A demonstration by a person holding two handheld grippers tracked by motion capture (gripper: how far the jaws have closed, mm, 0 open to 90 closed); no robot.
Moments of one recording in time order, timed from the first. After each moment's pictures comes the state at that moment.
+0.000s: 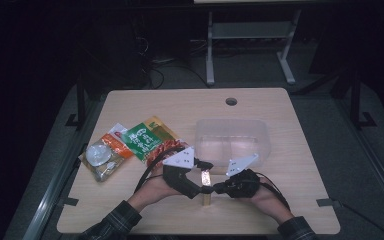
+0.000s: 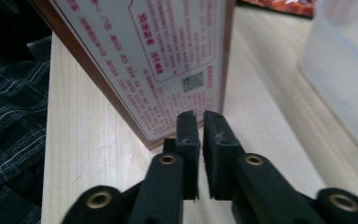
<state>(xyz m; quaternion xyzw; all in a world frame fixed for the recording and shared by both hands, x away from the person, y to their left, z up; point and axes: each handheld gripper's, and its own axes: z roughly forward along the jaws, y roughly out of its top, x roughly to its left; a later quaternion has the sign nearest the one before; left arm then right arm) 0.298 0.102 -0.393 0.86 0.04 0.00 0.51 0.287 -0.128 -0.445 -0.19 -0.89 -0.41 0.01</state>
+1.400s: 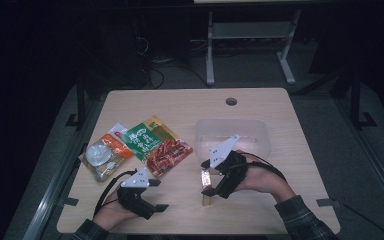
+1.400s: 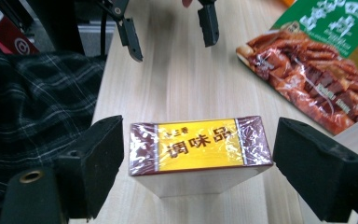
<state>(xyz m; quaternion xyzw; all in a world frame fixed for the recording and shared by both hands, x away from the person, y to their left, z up) 0.261 0.218 -0.446 0.89 0.20 0.03 0.41 0.308 -0.085 -0.375 0.00 -0.92 -0.38 0.00</state>
